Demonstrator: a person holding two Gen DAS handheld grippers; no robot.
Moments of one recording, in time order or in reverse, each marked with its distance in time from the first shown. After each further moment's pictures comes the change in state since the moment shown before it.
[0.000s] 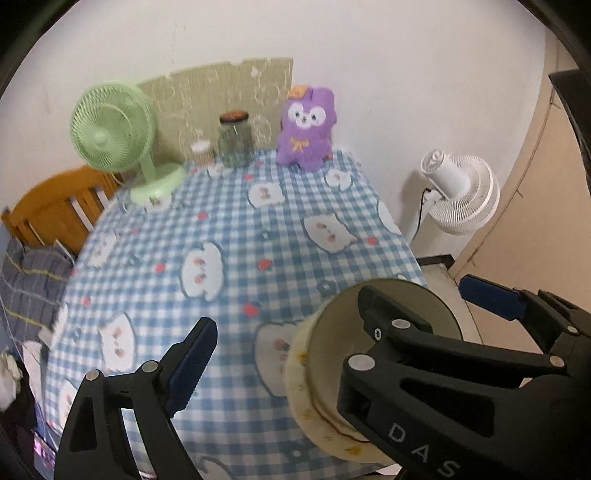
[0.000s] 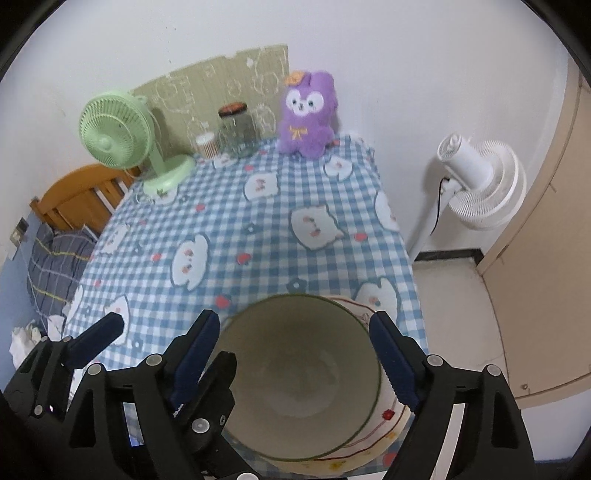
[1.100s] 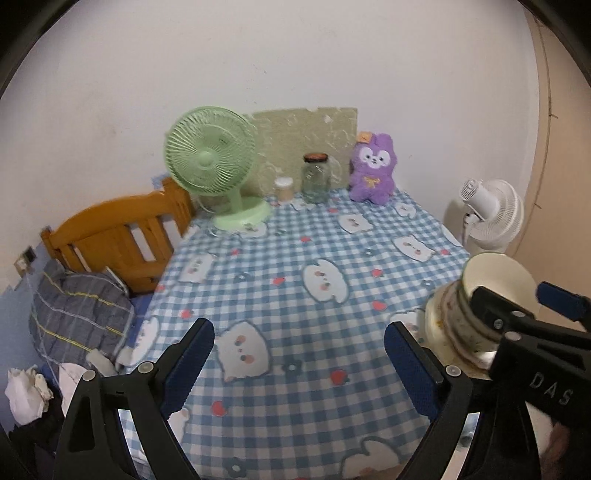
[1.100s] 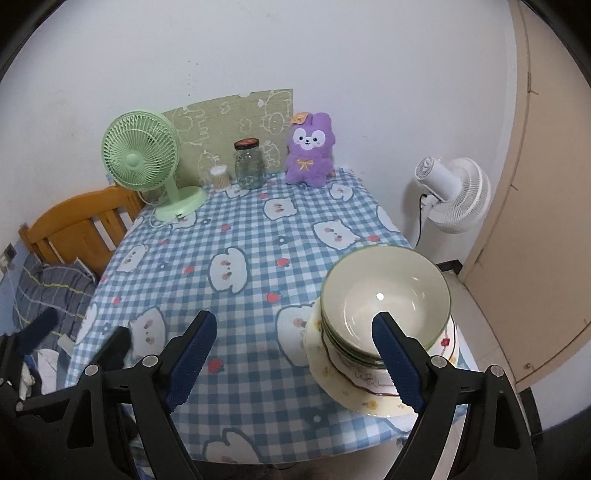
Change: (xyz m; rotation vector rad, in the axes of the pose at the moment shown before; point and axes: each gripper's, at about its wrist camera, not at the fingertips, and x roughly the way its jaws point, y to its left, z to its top) left arm -0.060 0.151 -0.081 0.043 -0.229 0.127; right arm -0.041 0.103 -0.084 0.070 -0.187 -0.133
